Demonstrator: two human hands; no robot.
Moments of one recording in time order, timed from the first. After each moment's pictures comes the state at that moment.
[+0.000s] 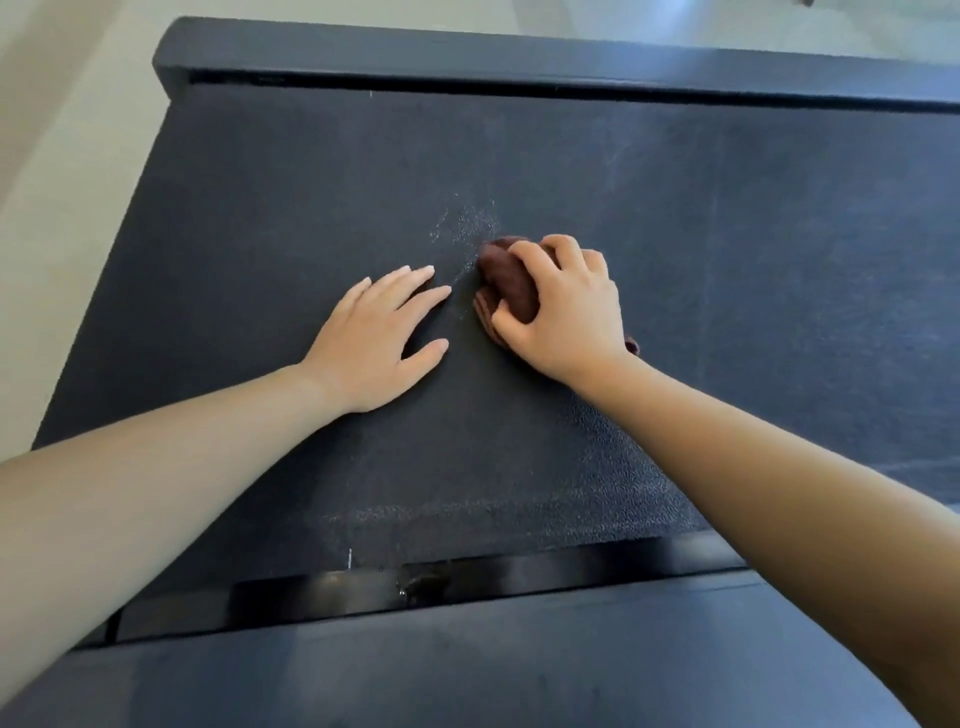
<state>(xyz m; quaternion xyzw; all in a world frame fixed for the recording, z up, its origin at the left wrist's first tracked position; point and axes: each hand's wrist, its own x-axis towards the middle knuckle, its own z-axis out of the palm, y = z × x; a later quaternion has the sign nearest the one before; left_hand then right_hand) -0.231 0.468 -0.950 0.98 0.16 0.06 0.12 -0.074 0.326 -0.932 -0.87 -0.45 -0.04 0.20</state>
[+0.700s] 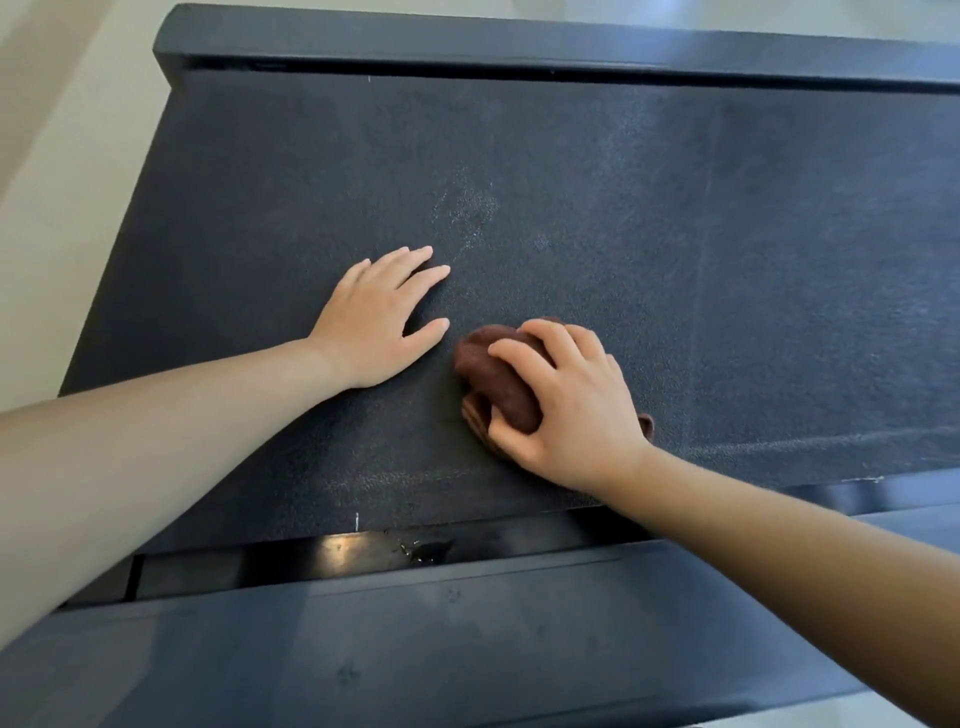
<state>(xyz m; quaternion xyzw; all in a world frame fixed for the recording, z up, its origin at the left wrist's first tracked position) -0.232 0.468 -0.951 0.98 0.16 0.06 0.12 -0.150 0.250 -0.926 -0.83 -0.53 -0.03 0.20</state>
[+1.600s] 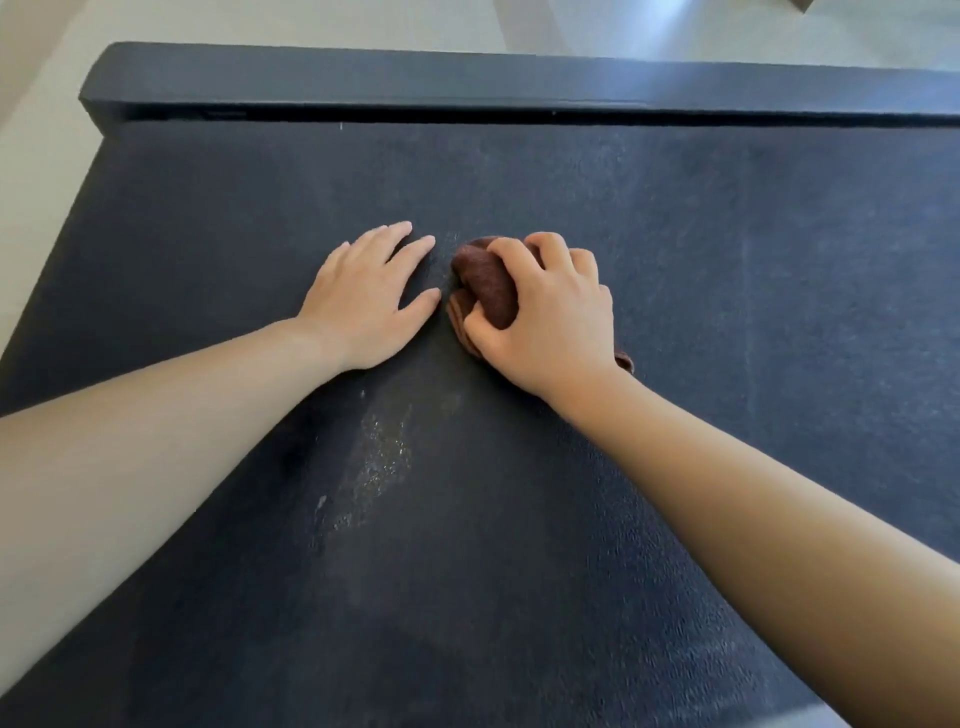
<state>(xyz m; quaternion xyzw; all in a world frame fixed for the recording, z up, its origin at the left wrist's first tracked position) -0.131 0.553 -0.953 0.97 0.21 0.06 0.11 -0.031 0.392 -0.945 -0.87 -0.42 -0.08 0.23</state>
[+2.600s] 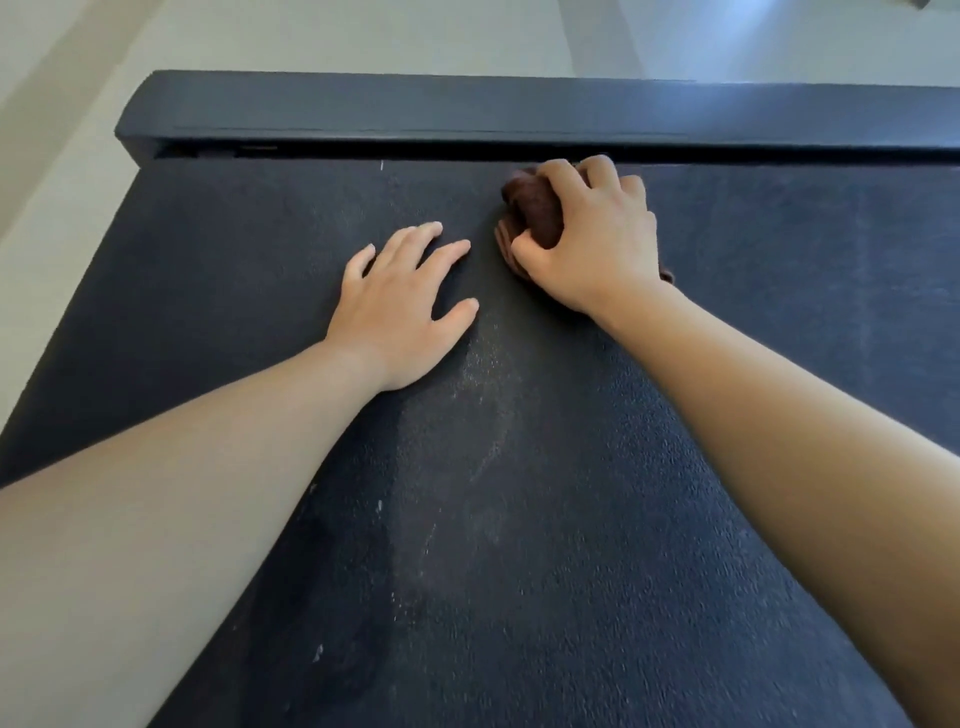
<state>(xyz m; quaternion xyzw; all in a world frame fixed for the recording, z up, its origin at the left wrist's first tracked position) -0.088 0.598 -0.964 0.95 0.26 0.09 0.12 0.083 0.497 -0.935 -0.88 -0.44 -0.04 0.19</state>
